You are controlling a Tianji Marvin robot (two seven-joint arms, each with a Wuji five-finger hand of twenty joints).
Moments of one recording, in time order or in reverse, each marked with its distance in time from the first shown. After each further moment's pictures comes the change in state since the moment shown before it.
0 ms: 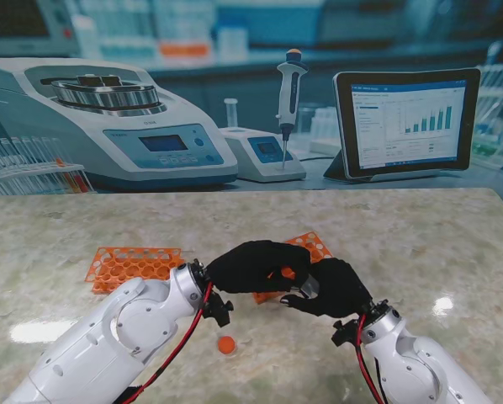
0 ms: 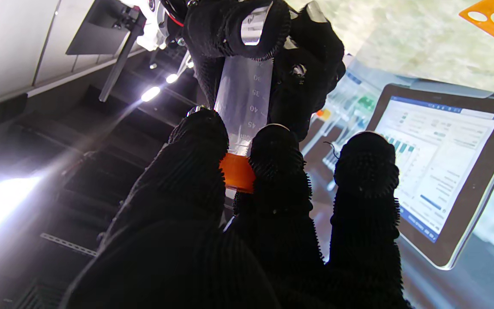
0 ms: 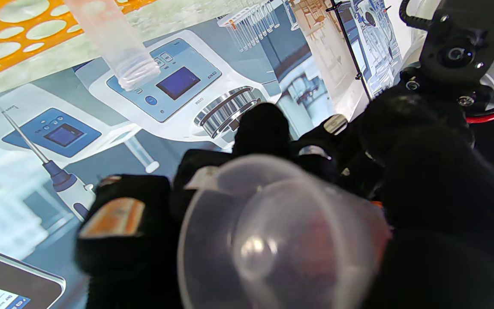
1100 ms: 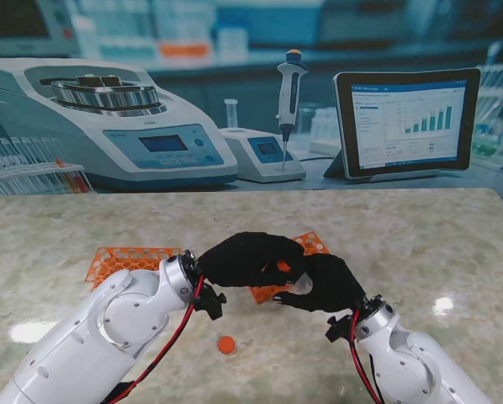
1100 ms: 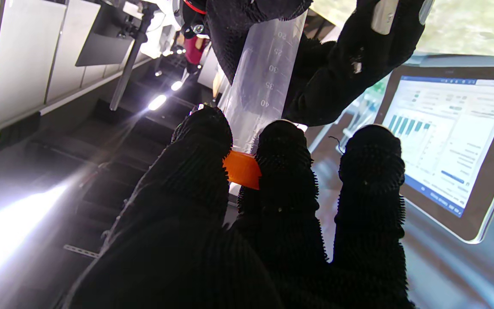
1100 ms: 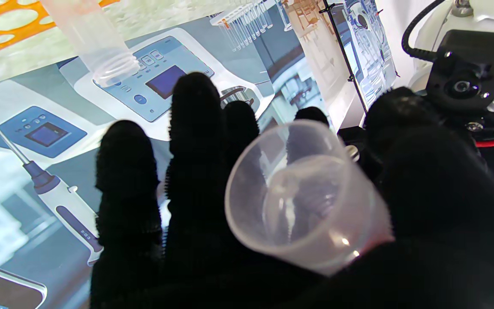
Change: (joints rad) left arm 0.024 0.016 -0.068 -0.087 0.035 -0.014 -0.038; right arm 0.030 -0.004 -0.027 0.002 -0.007 0.006 0.004; left_hand 0.000 -0.003 0.000 -0.020 0.020 0.000 0.000 0.011 0.040 0.025 0.168 -0.028 0.020 0.035 -0.022 -0.009 0.017 0.005 -0.053 -0.008; right_hand 0.029 0.038 -0.086 -0.027 -0.119 -0.014 -0.356 -0.714 -0.186 0.126 -0.409 -0.303 -0.049 0.118 -0.776 -0.137 -0.342 0.149 -0.430 -0.051
